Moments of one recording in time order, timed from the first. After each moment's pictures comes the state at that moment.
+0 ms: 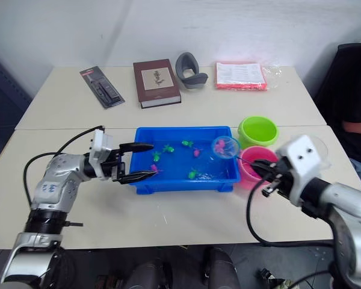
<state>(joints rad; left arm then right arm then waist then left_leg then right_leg) -0.51 0.51 0.02 0.19 -0.44 0.16 -1.23 -0.10 -0.59 -0.56 -0.89 0.31 1.21 0.86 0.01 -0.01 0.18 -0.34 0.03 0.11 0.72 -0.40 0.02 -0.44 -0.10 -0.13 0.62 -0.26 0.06</state>
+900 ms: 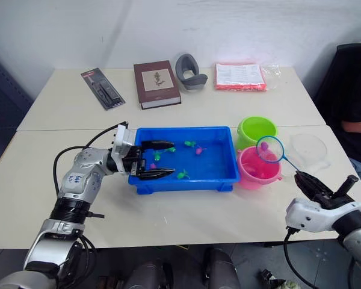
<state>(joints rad) -0.61 0.39 -0.04 0.29 -0.43 0.15 -1.25 0.46 -0.76 -0.56 -0.44 -0.55 -0.43 0.38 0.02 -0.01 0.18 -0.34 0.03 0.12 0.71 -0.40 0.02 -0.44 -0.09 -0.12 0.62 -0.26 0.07</state>
